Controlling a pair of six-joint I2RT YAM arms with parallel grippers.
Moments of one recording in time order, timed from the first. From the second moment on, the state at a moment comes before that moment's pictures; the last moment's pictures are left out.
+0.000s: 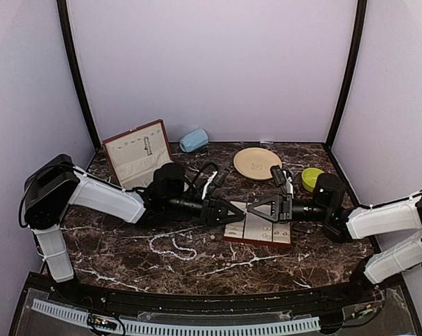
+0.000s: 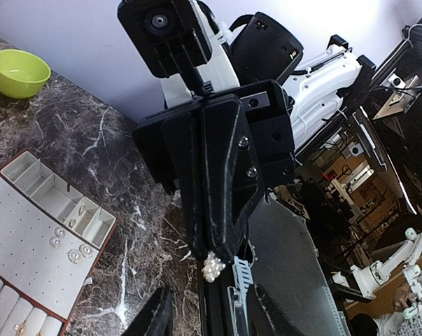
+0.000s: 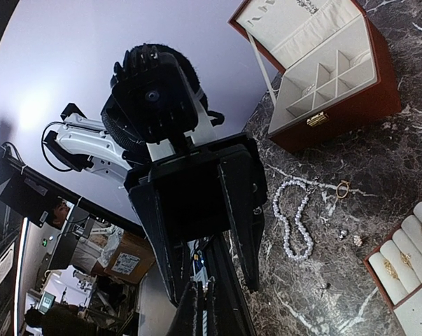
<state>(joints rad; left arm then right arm) -0.92 1.85 0.97 0.74 0.83 -0.59 0.68 1.29 0.40 0.83 -0.77 0.95</state>
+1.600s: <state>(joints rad) -0.92 1.88 0.97 0.84 0.85 -0.66 0.68 1.34 0.38 0.89 -0.74 0.98</state>
